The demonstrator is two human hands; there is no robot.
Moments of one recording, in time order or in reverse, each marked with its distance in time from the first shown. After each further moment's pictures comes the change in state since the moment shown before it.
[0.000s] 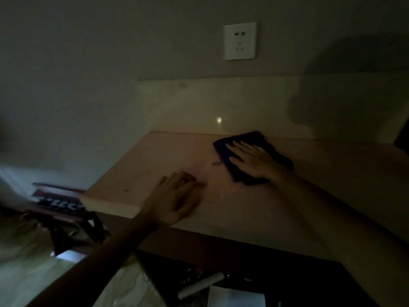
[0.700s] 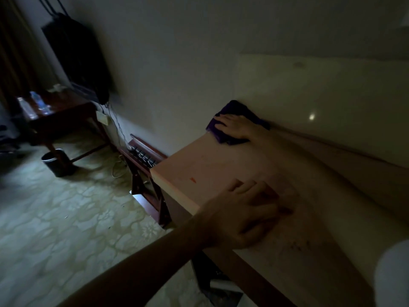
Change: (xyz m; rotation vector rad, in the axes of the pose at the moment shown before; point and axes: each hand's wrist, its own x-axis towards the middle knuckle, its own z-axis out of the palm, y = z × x) left_hand 0.004 -0.010 0.007 0.043 -0.026 -0.041; right_hand 0.254 -0.229 0.015 0.018 -0.118 -0.560
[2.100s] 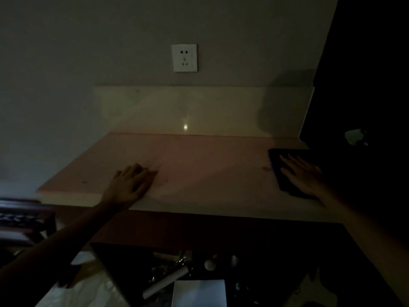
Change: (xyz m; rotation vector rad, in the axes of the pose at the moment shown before) left_hand -0.009 0.021 0.009 0.104 0.059 -0.096; right_hand -0.644 0.074 0.024 0.005 0.175 1.102
